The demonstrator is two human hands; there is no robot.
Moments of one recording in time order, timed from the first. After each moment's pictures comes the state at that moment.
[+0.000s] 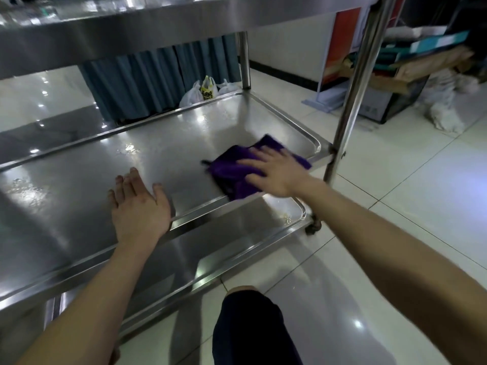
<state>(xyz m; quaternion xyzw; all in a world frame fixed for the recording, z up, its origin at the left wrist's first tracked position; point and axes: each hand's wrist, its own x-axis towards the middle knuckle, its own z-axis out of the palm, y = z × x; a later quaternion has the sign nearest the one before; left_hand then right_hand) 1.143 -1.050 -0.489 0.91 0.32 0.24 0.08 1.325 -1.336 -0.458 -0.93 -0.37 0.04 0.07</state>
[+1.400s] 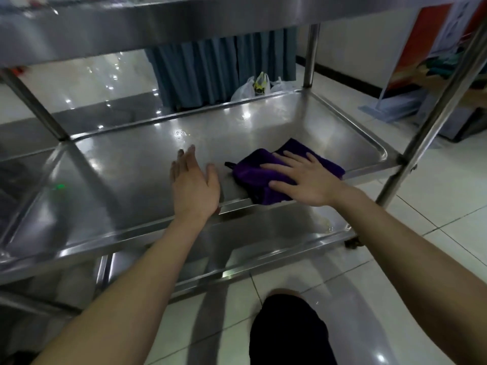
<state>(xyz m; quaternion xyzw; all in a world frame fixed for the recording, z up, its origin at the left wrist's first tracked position) 1.132 -1.065 -0.465 0.89 0.31 0.30 0.17 1.302 -1.293 -0.458 -0.86 -0.49 0.07 0.11</state>
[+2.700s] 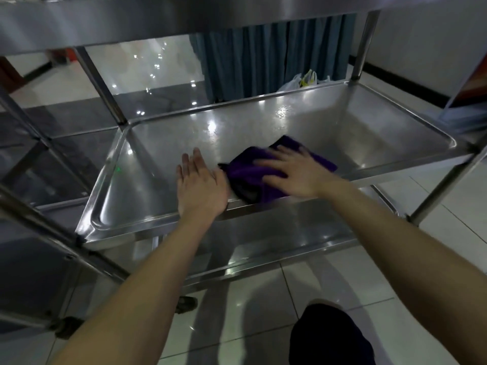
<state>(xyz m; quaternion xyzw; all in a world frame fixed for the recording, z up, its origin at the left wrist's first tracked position) 1.081 -0.956 -0.481 0.90 0.40 0.18 0.08 1.281 -1.127 -0.463 -0.82 -0.56 0.05 0.09</state>
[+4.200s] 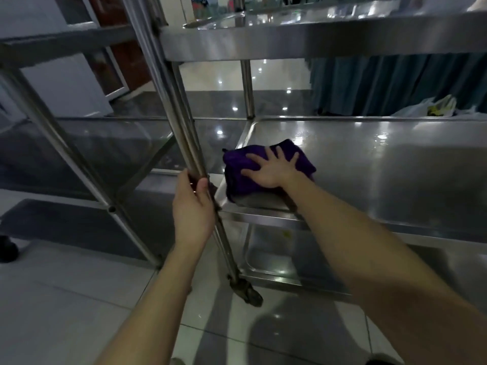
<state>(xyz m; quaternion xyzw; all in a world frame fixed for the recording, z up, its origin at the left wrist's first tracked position) 0.834 -0.890 -0.449 0.68 0.47 0.51 0.26 1.085 -0.832 -0.450 -0.78 -0.61 0.13 0.03</state>
